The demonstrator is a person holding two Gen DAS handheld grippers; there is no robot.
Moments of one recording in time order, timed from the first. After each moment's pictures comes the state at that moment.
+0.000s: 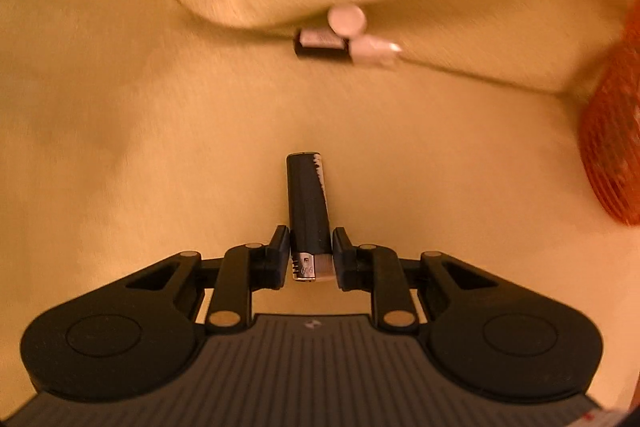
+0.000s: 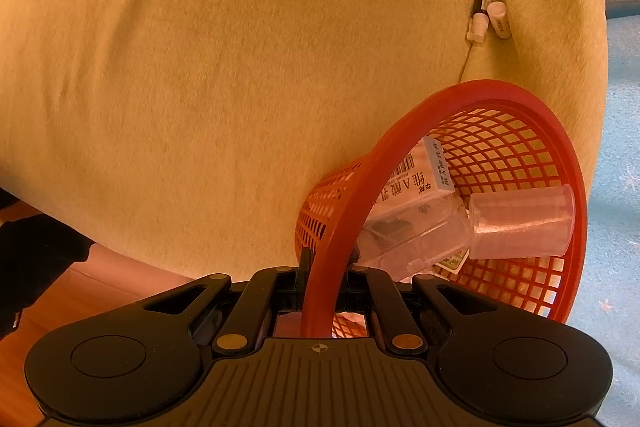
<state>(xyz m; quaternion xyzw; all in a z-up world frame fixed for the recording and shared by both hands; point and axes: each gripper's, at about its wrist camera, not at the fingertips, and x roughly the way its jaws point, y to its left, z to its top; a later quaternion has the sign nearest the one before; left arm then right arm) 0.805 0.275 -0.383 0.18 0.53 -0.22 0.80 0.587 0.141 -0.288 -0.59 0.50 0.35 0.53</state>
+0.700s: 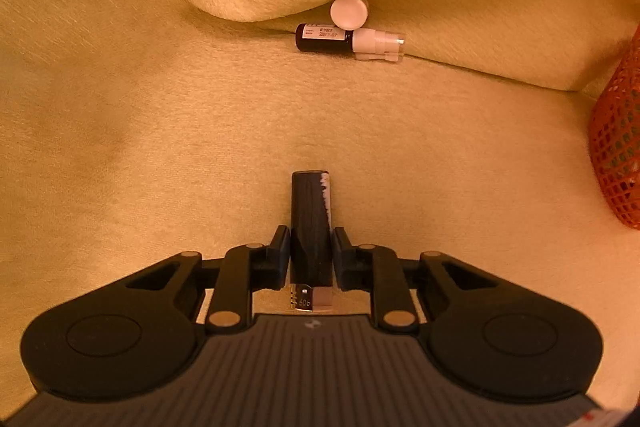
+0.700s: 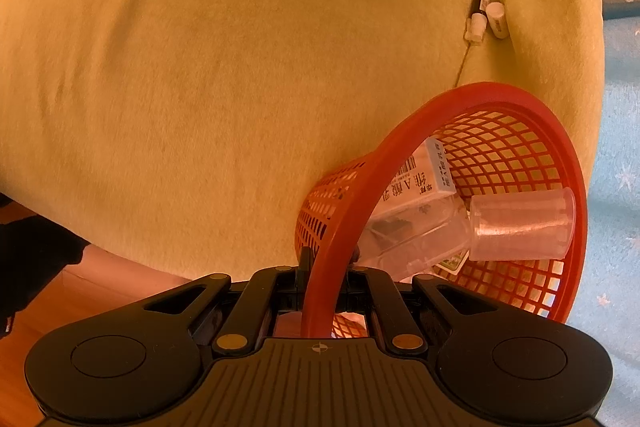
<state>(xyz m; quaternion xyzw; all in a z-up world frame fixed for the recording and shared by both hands) 0.808 0.270 -0.382 0.18 0.53 -0.21 0.80 0.583 0.142 -0.289 -0.59 0.49 0.34 0.54</state>
